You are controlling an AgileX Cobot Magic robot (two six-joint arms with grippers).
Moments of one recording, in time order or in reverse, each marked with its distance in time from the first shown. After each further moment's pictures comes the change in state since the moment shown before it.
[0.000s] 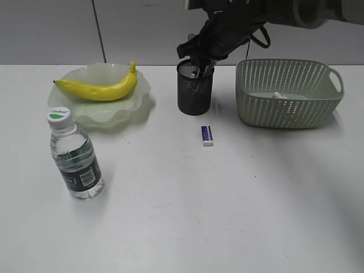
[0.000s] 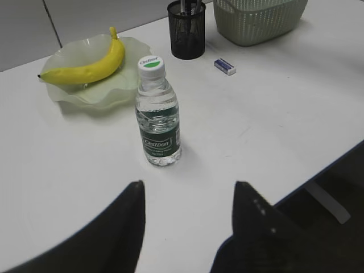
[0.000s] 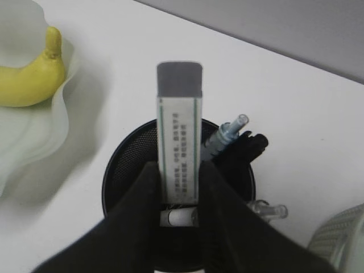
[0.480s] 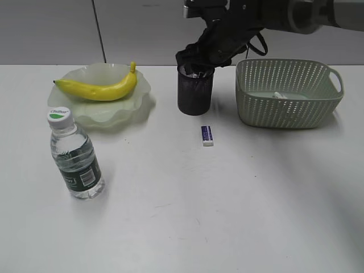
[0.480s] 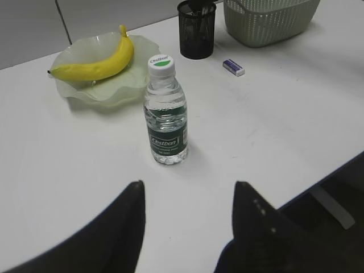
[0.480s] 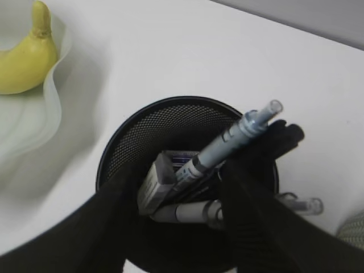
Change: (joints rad) left arm 0.000 0.000 0.000 0.022 0.000 -0.038; right arm 0.000 0.046 -0.008 0.032 0.006 0.000
